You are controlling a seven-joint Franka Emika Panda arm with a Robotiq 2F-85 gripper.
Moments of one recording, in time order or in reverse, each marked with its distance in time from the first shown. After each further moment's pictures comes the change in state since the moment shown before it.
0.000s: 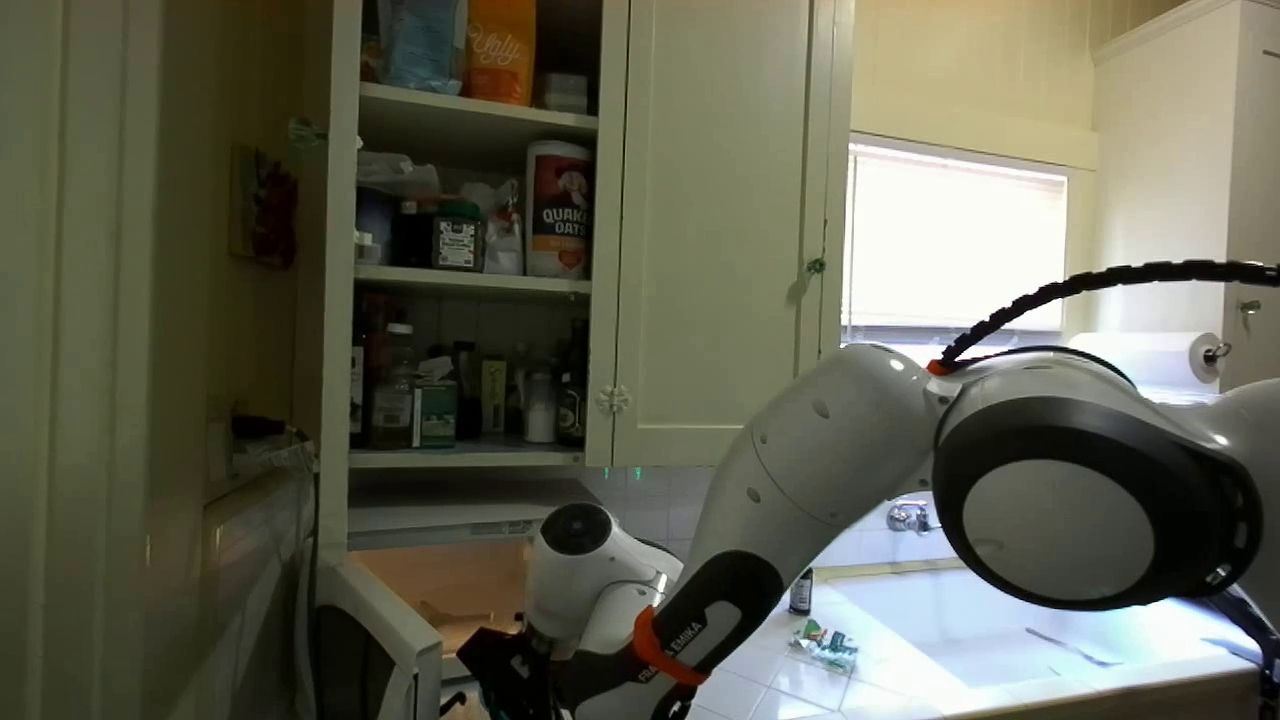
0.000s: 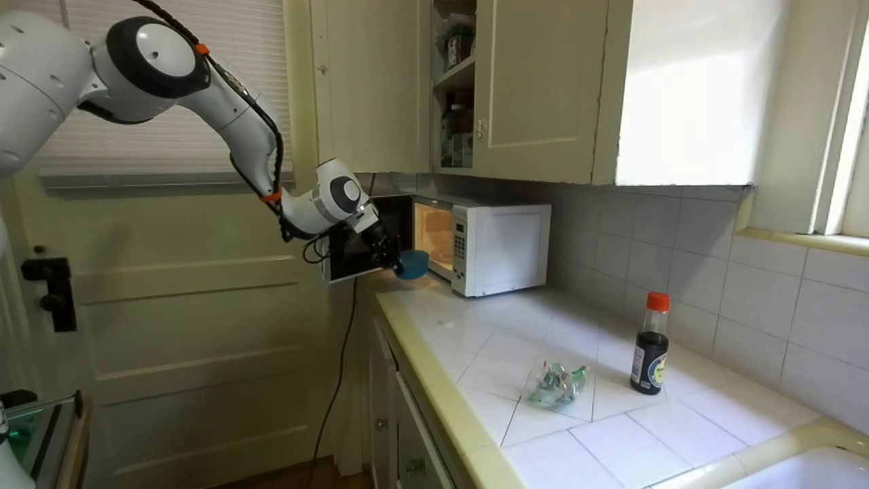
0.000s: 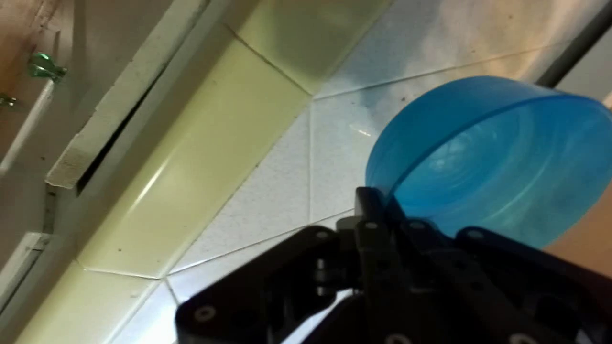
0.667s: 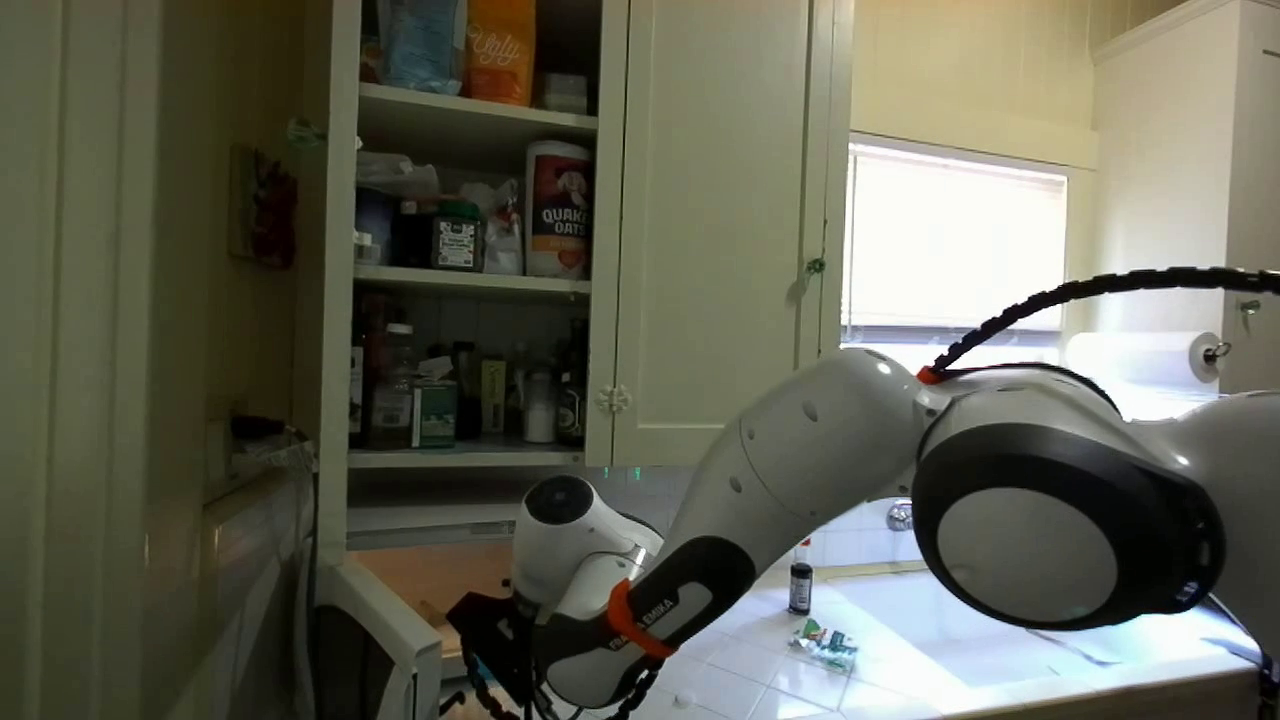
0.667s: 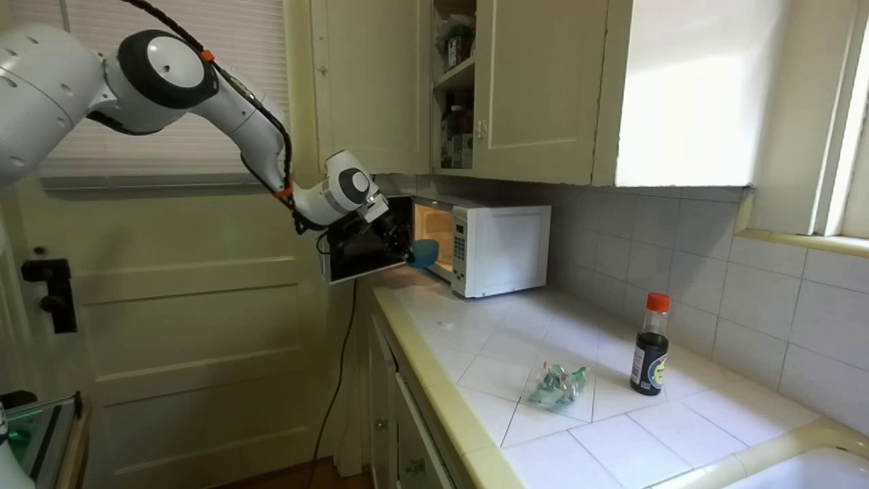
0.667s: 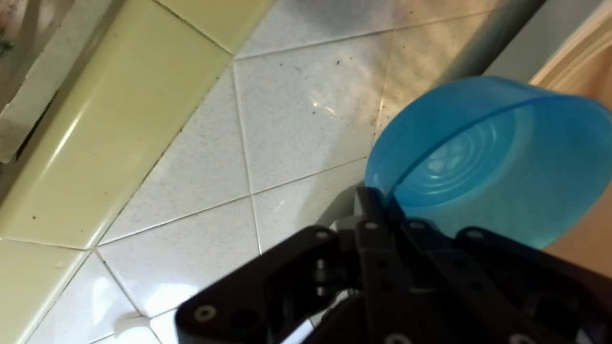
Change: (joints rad) arm -0.015 0.050 -0.010 0.149 0.040 -0.065 -0.043
